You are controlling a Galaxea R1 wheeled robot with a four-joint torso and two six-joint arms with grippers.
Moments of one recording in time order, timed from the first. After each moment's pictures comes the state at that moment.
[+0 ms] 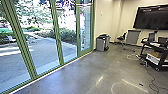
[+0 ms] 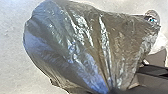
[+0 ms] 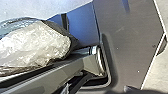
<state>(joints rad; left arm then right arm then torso) 1.47 3.05 -2.81 -0.43 0.00 0.47 -1.55 3.07 -2.67 -0.06 0.00 0.26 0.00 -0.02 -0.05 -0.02</state>
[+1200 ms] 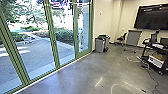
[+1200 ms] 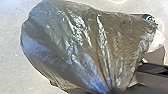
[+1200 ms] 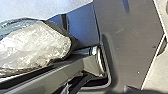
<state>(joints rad) 1.47 3.06 -2.81 -0.41 0.00 0.47 -1.55 3.08 -2.68 -0.07 0.00 0.26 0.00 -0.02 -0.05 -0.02</state>
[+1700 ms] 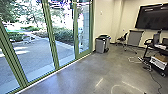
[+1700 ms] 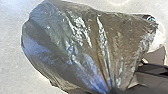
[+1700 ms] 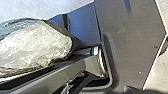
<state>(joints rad) 1.47 3.05 -2.81 -0.41 0.00 0.47 -1.55 3.08 -2.68 -0.07 0.00 0.26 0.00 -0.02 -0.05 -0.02</state>
